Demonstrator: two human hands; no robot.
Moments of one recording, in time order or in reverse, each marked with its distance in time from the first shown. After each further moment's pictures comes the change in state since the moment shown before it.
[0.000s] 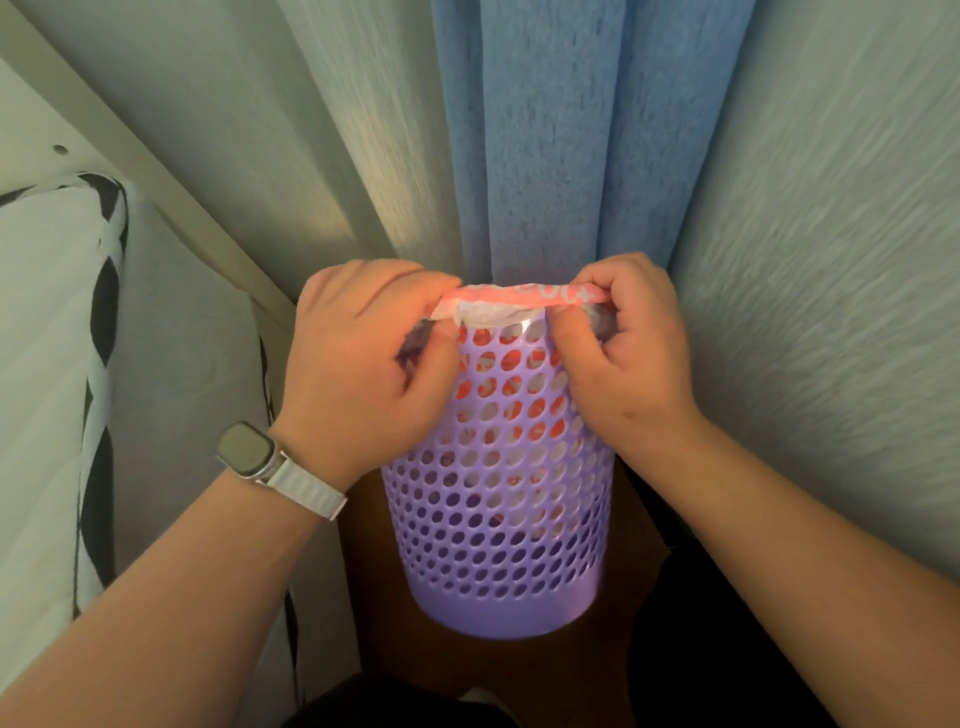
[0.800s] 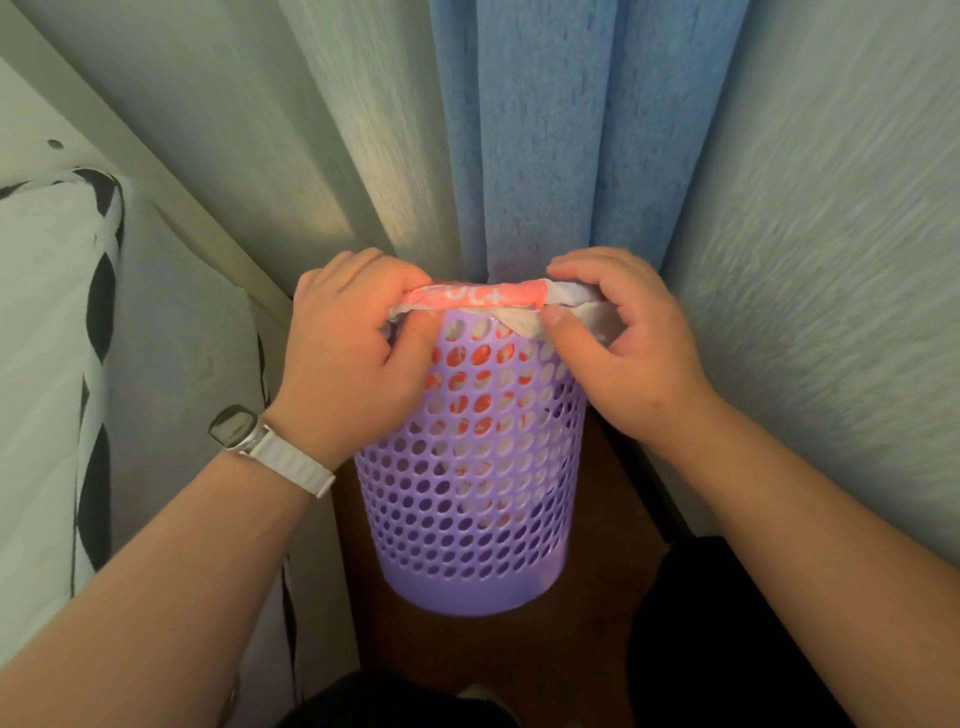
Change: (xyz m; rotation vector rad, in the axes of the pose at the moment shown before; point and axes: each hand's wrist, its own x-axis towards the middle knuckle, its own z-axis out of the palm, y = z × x) left_hand 0.005 -0.011 0.005 -0.079 -0.014 -0.112; right_hand 0.006 0.011 -0.007 0.074 -0.169 -0.035
